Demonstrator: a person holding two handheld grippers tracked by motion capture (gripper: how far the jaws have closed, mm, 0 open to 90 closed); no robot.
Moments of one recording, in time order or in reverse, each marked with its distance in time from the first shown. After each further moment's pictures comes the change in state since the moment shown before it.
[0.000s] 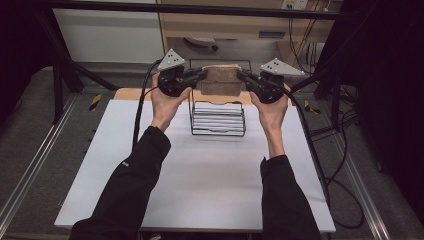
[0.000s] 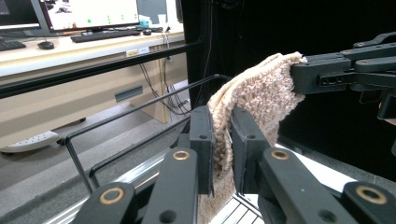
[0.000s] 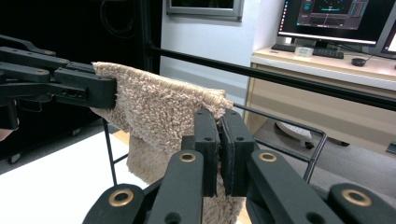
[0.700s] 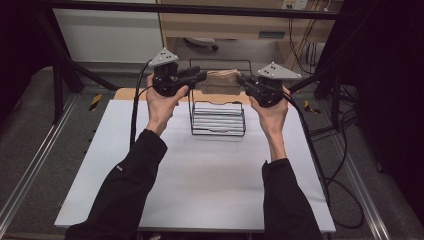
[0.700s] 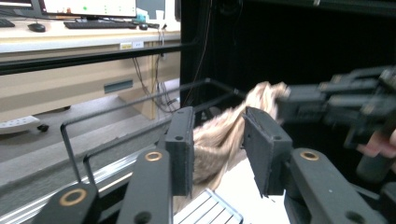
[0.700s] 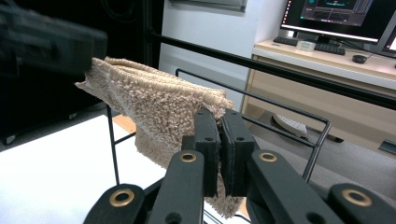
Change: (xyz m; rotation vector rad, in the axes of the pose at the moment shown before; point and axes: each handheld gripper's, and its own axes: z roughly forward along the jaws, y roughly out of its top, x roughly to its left) left arm -0.003 0.015 -0.019 -0.022 -0.030 -0.134; right arm 0.005 -0.005 -0.003 0.044 -0.002 -0.057
